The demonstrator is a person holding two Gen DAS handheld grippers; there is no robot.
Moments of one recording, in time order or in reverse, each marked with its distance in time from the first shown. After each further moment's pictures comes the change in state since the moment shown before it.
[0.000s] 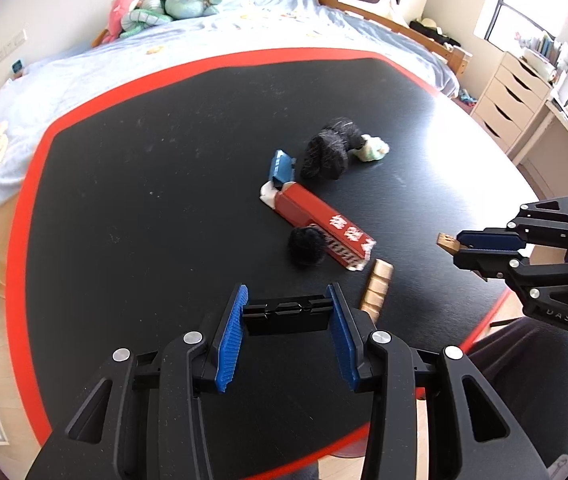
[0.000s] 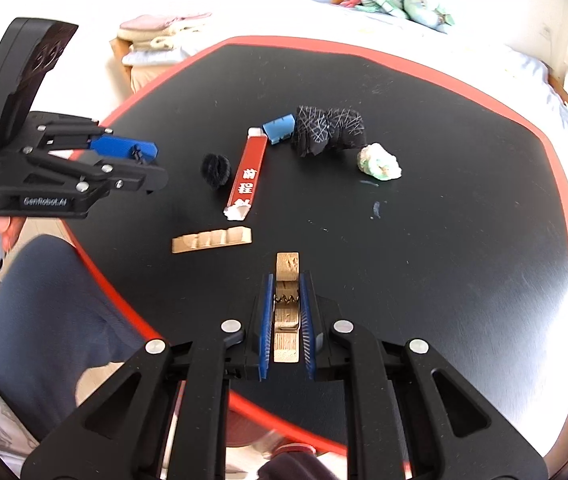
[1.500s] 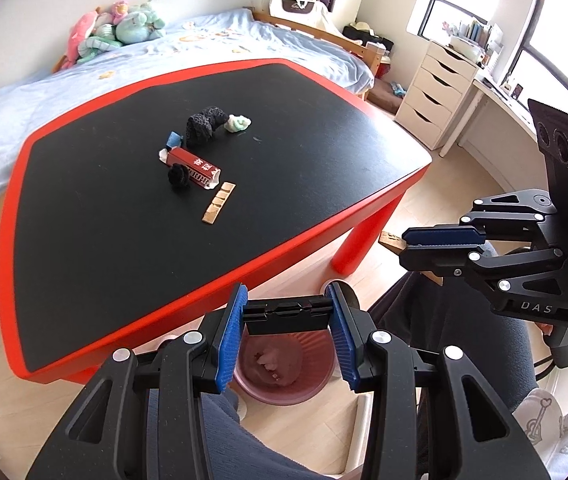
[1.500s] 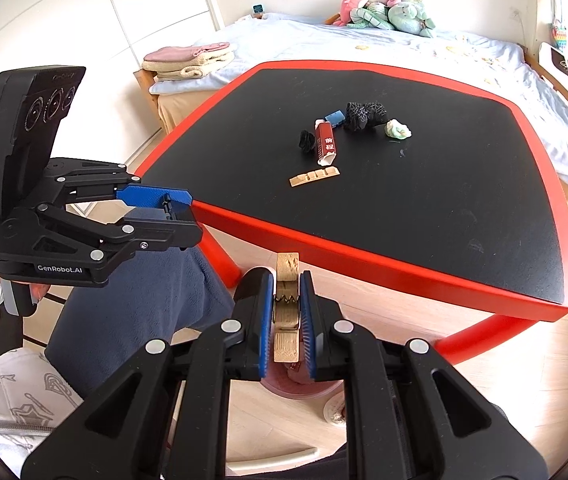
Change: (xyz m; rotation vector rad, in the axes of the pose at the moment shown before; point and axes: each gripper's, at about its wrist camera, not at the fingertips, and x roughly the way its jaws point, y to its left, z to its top) left arm -0.088 -0.090 -0.087 0.099 -0.046 -0.151; right arm -0.105 0.080 -0.089 0.102 -0.086 0.056
